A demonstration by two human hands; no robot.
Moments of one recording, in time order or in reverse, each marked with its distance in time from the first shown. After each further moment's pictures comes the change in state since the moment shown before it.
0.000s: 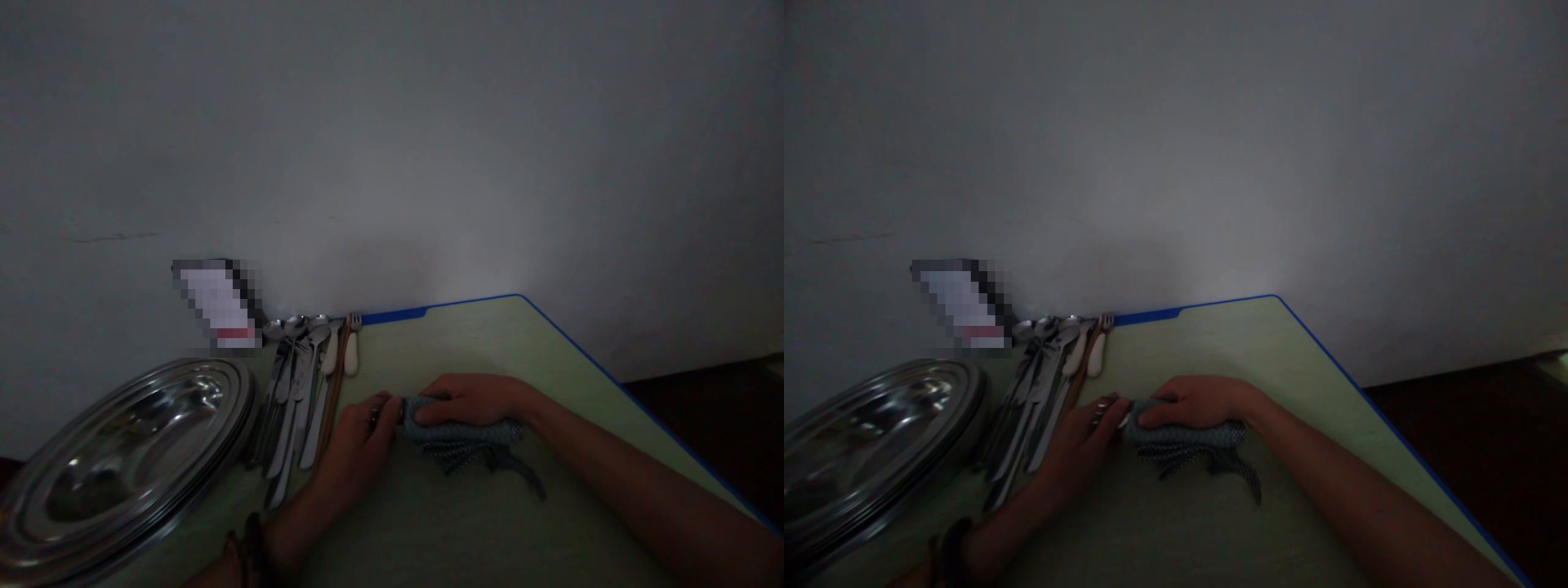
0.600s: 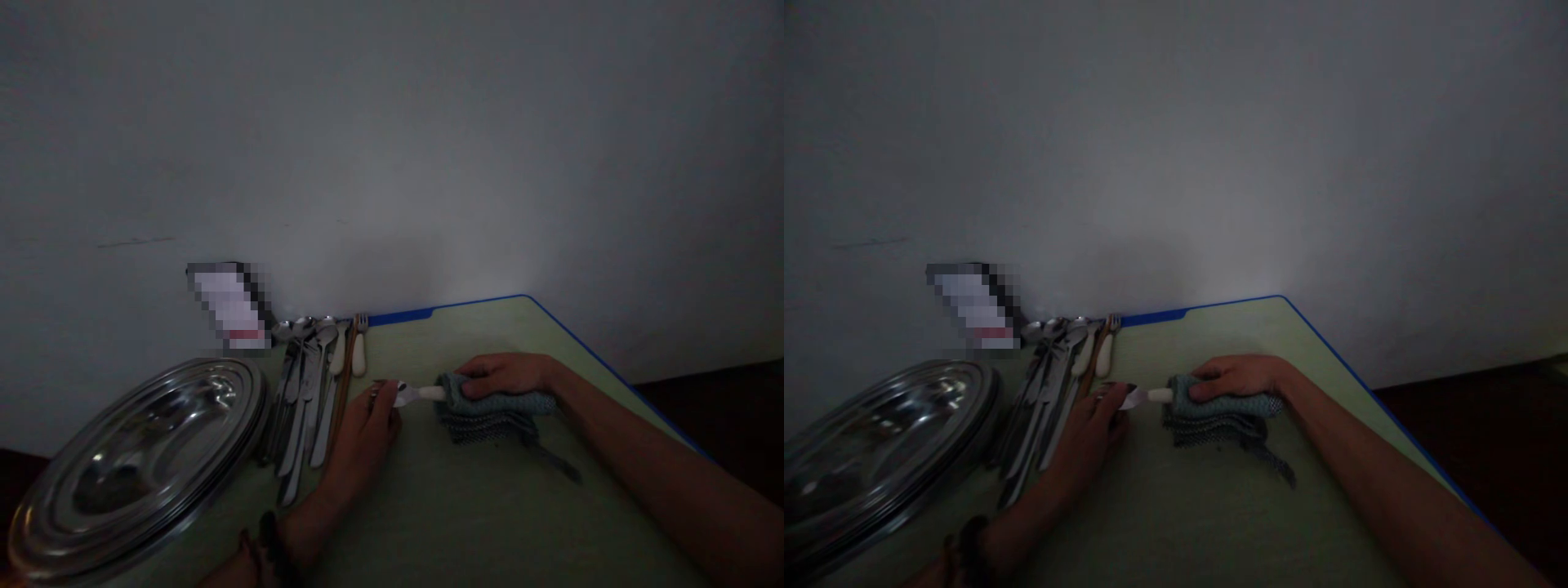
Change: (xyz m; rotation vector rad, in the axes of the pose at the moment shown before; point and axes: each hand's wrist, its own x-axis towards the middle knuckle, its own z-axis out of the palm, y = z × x) left_hand 0.004 0.003 0.001 -0.148 0.104 -0.197; right_hand -0.021 0.031 -0.028 0.501 -0.116 0.032
